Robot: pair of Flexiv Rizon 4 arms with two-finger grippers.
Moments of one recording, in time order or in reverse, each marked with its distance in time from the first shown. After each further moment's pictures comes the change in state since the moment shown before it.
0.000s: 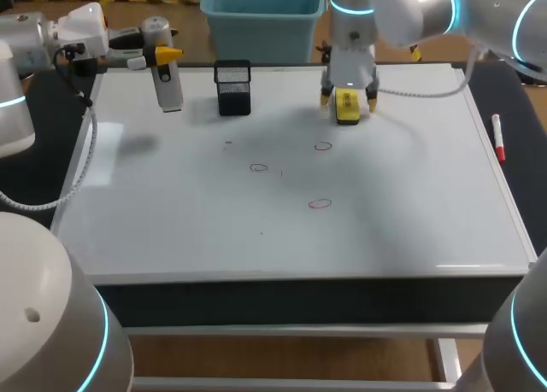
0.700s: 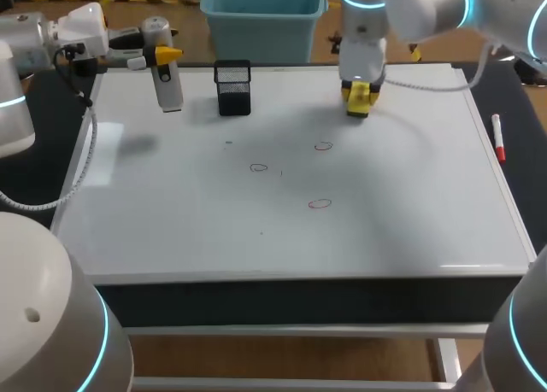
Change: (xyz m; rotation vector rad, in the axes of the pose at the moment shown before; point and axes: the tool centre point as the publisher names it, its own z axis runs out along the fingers) left arm 0.000 0.000 0.000 0.000 0.000 0.000; right arm 0.030 -0.014 -0.022 0.054 0.004 0.156
